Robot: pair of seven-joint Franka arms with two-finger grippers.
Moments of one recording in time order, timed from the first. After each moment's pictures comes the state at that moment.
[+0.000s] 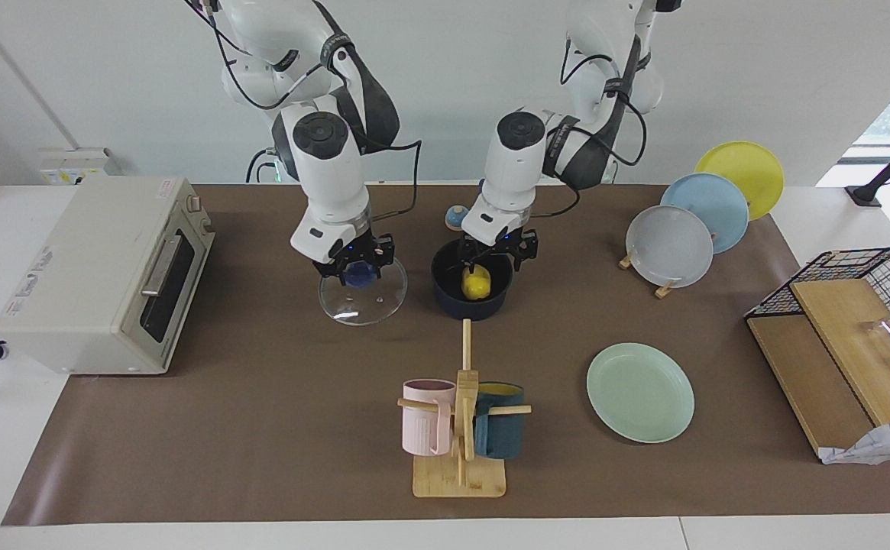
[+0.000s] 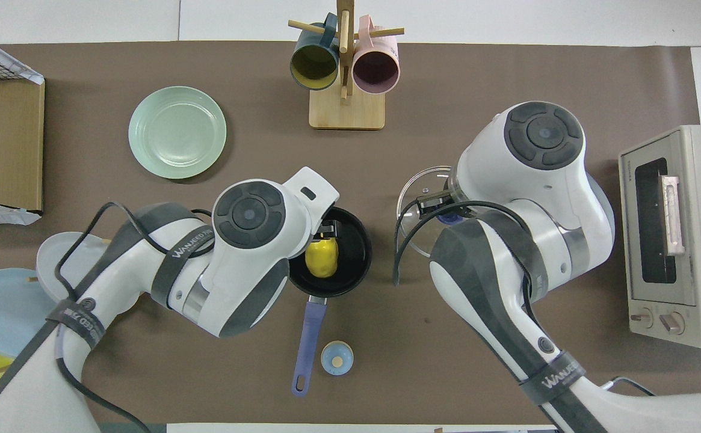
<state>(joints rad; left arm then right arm) -0.61 0.13 -0.02 -1.92 -0.03 2.09 -0.61 0.11 0.17 0.33 -1.83 -0.02 1.95 0.27</state>
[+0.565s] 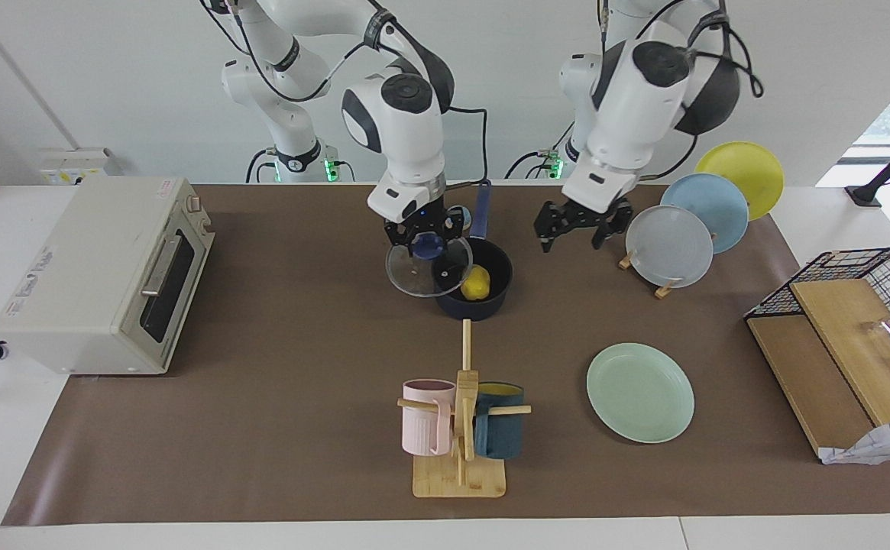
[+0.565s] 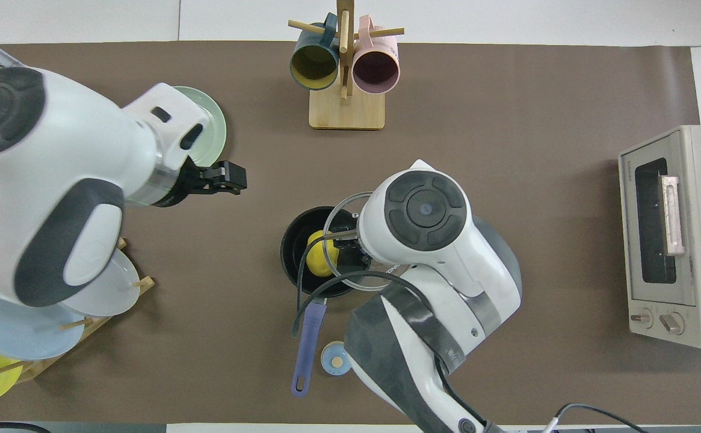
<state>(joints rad) -0.23 0.01 0.00 -1.67 -0.08 1.74 -0.25 0.16 0.21 0.58 -1.82 -0.14 2.06 0.74</state>
